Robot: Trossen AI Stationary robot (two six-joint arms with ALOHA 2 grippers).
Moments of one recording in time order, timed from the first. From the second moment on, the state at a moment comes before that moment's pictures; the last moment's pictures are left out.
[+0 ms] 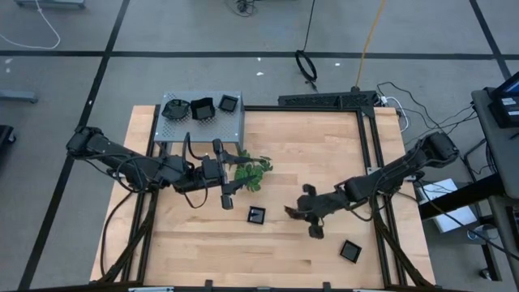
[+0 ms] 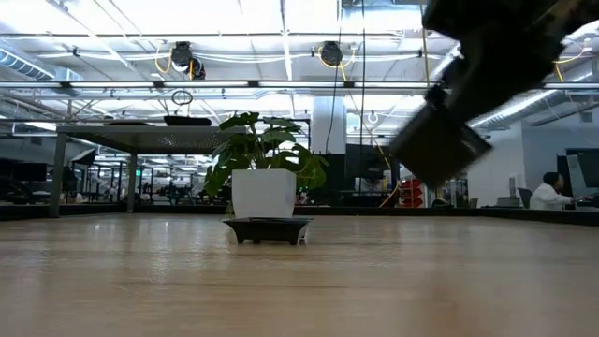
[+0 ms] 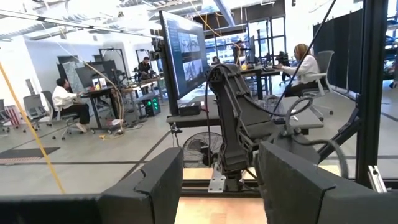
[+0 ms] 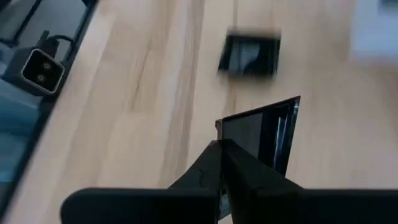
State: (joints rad) left arm -0.33 1.29 1.03 0.42 -0.51 0.20; right arm 0.41 1.40 0.72 -0.07 0.09 0.38
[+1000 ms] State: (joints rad) left arm -0.34 1.29 1.03 0.42 -0.50 0.09; right arm 0.26 1.71 0.72 0.32 0.13 0.04
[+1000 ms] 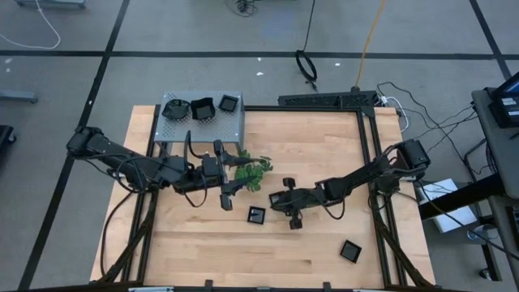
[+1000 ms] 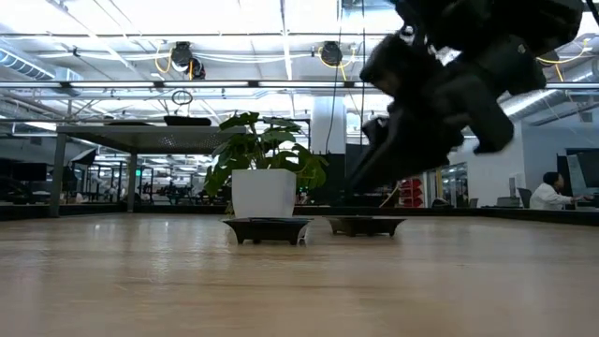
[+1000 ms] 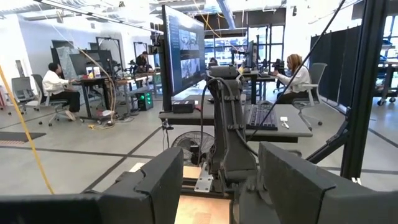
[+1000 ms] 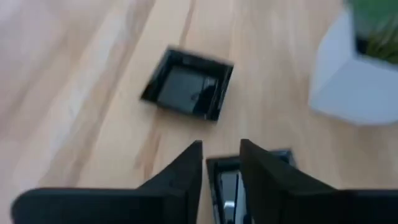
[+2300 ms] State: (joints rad) left arm -0.33 1.29 1.03 0.39 -0.50 0.10; right arm 0.78 1.48 0.72 -0.60 -0.21 0.29
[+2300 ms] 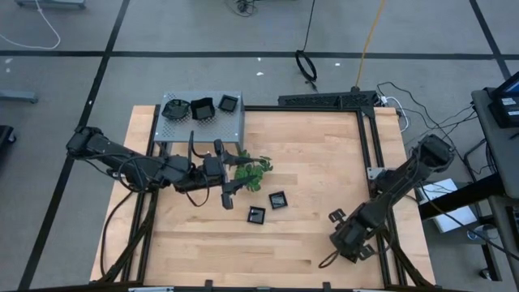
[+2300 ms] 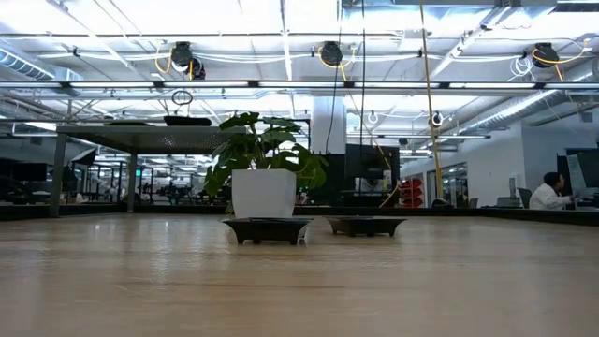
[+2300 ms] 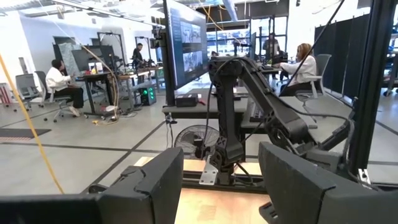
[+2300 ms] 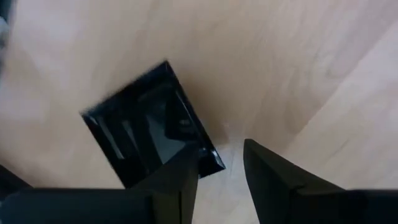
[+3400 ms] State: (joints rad) left arm -0.33 1.29 1.03 0.39 -0.51 0.10; right arm 0.56 1.49 0.72 -0.21 -0.10 0.29
